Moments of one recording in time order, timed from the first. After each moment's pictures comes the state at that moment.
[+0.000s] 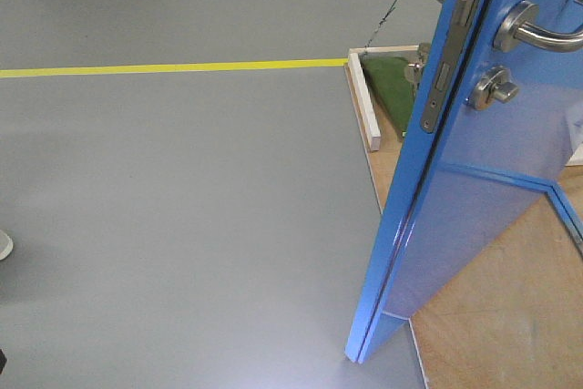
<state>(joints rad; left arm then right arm) 0.00 -0.01 0.03 0.07 0.28 -0.02 -0.40 1.43 -1.58 1.51 0.93 0.22</state>
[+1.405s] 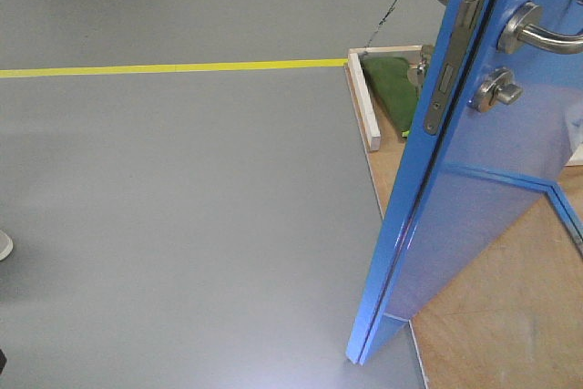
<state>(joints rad) 0.00 -0.01 0.03 0.07 0.28 -0.02 -0.40 1.43 -1.58 1.50 0.91 0.22</state>
